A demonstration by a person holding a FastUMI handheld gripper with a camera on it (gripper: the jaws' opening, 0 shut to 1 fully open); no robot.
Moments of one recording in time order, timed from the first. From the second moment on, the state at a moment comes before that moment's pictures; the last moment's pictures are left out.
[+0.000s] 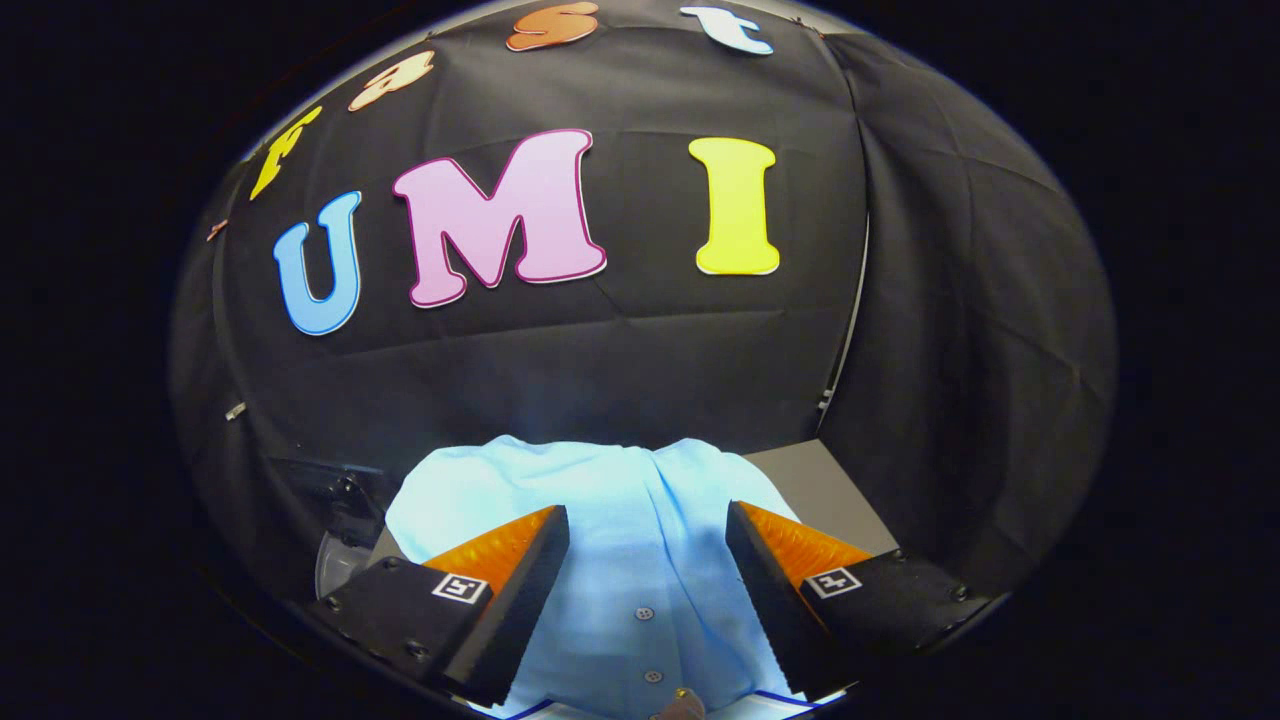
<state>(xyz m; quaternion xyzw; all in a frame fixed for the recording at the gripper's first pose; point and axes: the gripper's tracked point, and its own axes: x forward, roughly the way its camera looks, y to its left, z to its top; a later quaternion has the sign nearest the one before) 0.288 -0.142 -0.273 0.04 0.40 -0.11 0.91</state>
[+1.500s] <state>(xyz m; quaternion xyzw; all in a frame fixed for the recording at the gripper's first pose) 0.286 -0.137 -0.316 -0.01 0.49 -0.11 0.87</state>
